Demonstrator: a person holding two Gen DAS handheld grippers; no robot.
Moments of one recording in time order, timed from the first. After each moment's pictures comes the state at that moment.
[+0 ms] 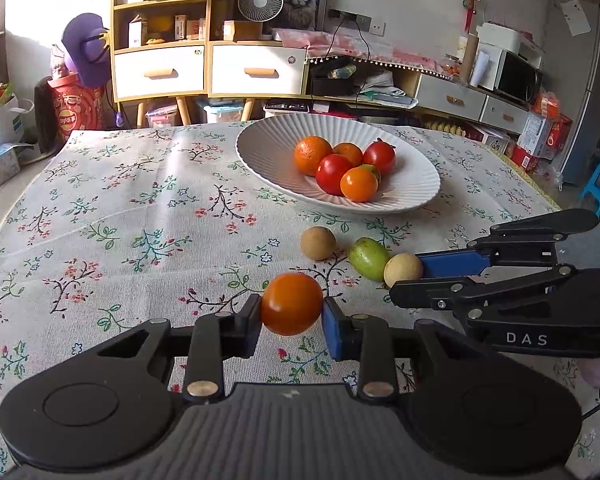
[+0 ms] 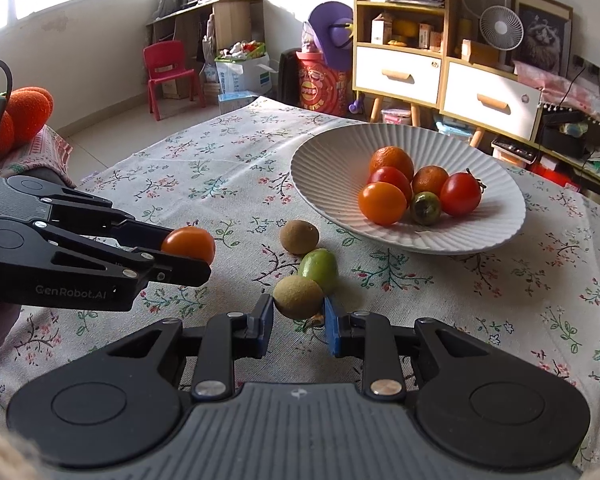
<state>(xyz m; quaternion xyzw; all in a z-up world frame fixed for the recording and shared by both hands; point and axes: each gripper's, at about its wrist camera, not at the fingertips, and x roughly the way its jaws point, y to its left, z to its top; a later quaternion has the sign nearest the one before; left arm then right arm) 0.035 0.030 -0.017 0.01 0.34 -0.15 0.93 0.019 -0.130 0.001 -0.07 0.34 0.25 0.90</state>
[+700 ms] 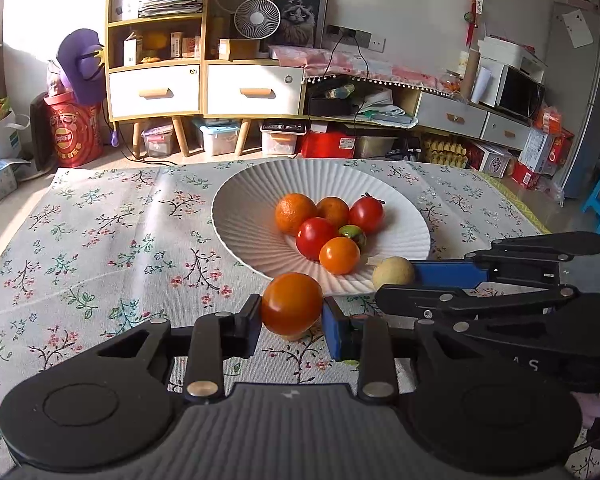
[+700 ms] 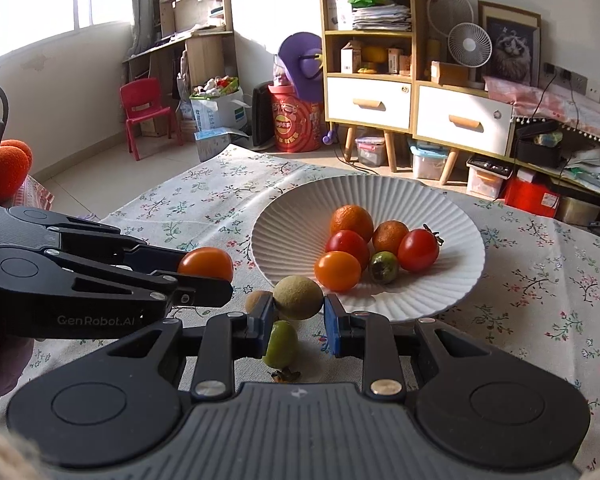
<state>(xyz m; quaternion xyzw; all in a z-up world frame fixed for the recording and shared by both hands) 0.073 0.004 0.012 0.00 0.33 -0.14 0.93 0.044 -0.144 0.025 -0.03 0.30 0.22 0.93</state>
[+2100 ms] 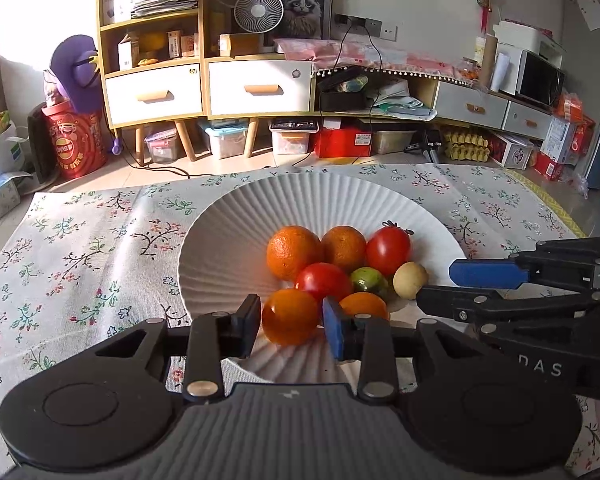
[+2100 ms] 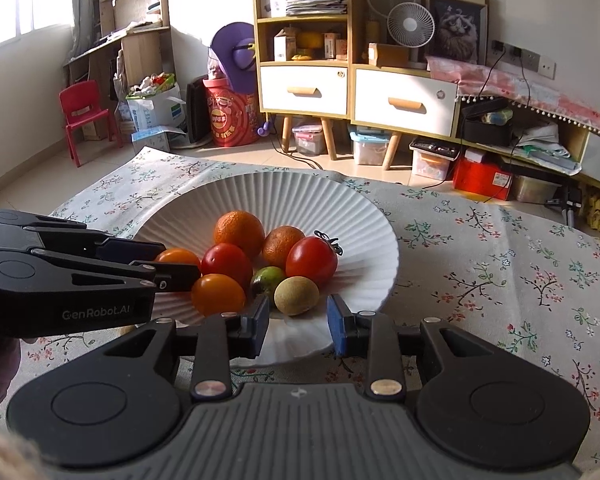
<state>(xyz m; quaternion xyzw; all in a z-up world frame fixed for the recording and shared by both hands) 0.124 -0.028 0.002 0.04 0.33 -0.12 0.93 0.083 -0.177 0.014 -0.03 0.32 0.15 0.94</state>
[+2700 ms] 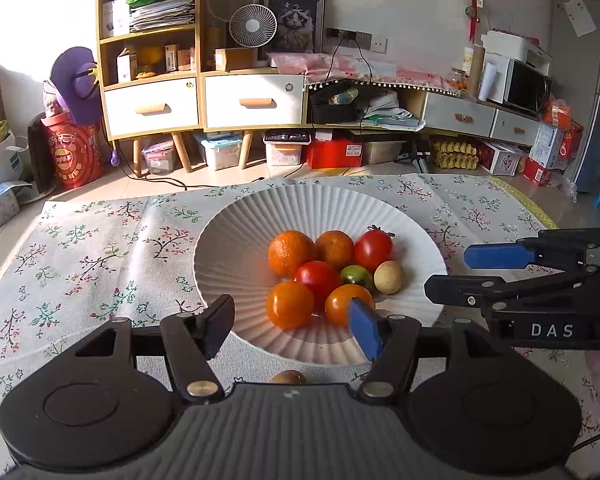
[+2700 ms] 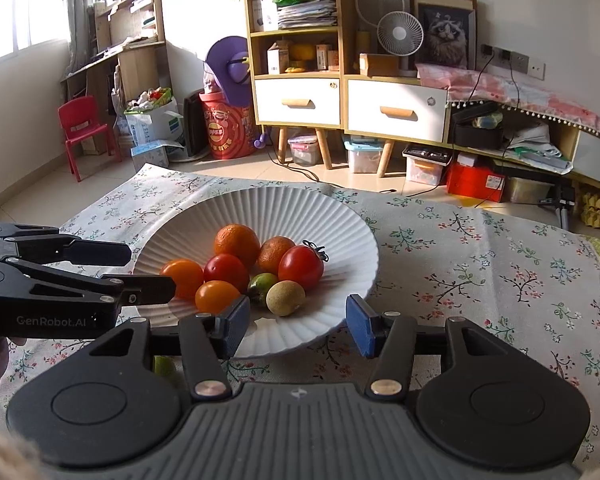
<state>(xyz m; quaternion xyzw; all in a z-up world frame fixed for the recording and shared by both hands) 0.100 -0.016 0.016 0.03 0.32 -0.14 0.94 0.071 -0.187 0.025 -0.01 0.31 0.14 0.94</state>
